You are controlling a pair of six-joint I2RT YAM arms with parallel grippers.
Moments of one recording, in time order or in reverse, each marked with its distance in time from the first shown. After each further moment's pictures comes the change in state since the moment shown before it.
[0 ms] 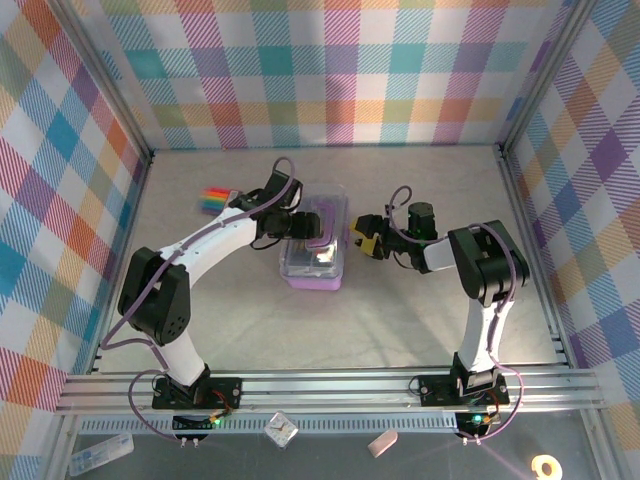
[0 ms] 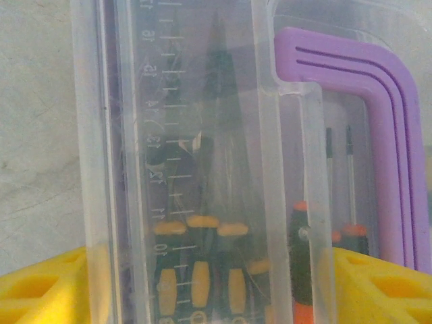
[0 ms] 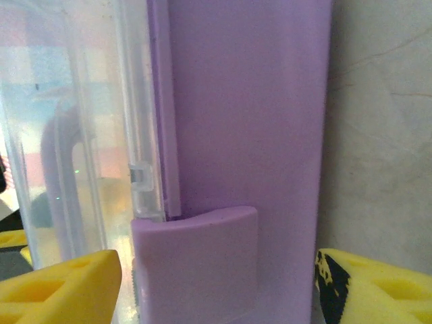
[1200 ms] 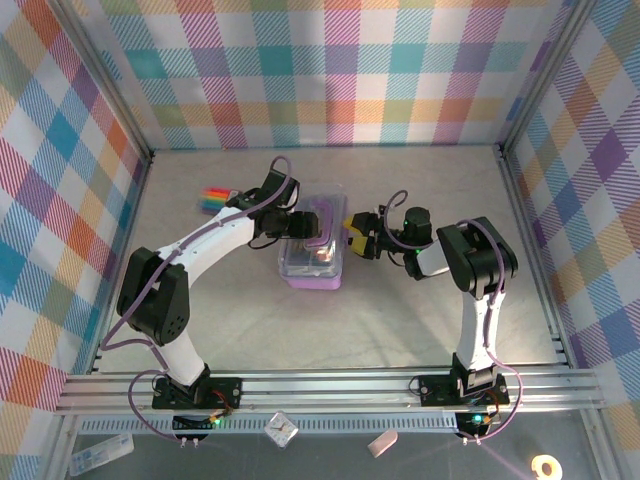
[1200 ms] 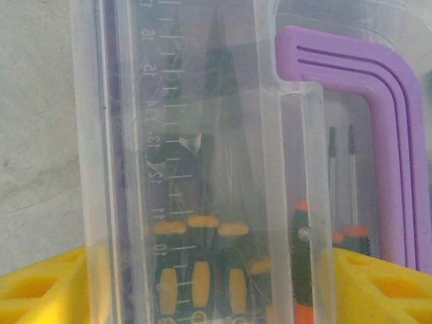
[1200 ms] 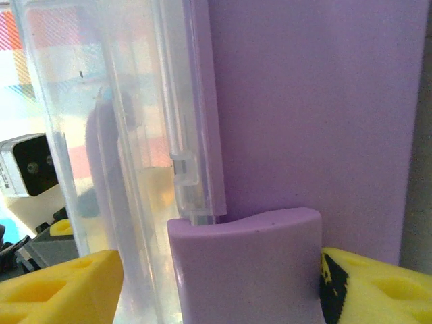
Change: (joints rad) left arm 0.011 -0.003 -0.003 -0.004 0.017 0.004; right arm 0.038 0.064 -0.023 0.302 -0.026 0.272
